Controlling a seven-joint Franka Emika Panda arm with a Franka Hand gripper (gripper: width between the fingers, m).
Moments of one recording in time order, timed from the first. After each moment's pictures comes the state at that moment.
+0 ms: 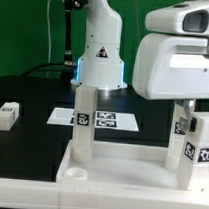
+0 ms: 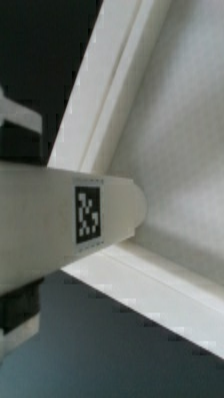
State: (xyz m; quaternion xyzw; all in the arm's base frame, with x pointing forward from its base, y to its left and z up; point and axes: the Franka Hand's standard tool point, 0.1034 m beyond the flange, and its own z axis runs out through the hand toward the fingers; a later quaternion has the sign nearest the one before) arm 0.656 0.094 0.110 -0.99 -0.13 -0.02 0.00
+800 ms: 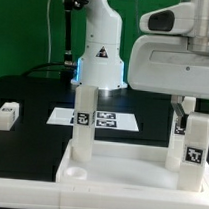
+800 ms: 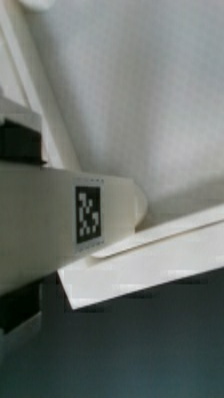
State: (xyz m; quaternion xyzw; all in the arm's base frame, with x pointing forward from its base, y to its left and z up) arm 0.659 0.097 0.109 -0.97 0.24 -0.02 0.02
